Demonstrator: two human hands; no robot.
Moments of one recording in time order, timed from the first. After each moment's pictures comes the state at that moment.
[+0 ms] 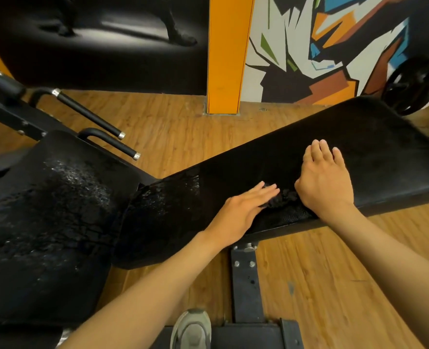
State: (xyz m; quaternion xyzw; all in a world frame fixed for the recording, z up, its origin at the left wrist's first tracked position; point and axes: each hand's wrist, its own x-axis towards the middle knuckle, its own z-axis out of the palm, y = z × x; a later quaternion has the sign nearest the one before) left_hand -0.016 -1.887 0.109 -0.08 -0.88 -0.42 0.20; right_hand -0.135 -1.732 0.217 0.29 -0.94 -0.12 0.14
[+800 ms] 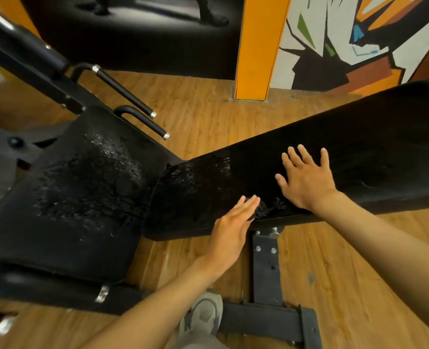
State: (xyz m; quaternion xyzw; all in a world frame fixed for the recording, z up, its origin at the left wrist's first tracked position) left_hand 0.087 -1.890 0.062 0.13 -0.88 -0.39 0.22; right_hand -0.095 -1.798 0.170 0.39 -0.91 -0.14 0.04
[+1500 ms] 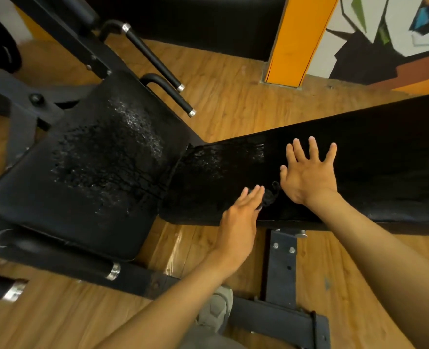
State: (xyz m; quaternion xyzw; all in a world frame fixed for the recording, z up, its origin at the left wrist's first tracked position) left_hand 0.096 -1.913 0.041 0.26 -0.84 -0.39 0.27; right_hand -0.083 -1.873 0.117 0.40 -0.89 -0.21 0.04
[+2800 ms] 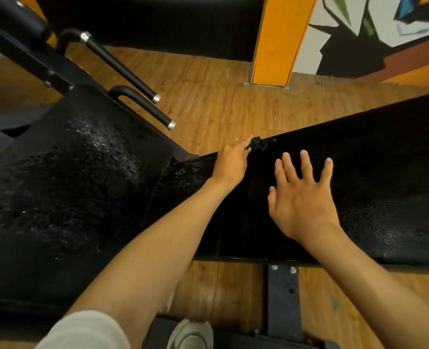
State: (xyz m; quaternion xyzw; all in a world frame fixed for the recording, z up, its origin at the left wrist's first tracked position) left_hand -0.073 -2.065 0.048 0.23 -0.87 -0.39 0.21; right_hand -0.079 -1.877 0.108 0.39 -0.89 -0.22 0.07
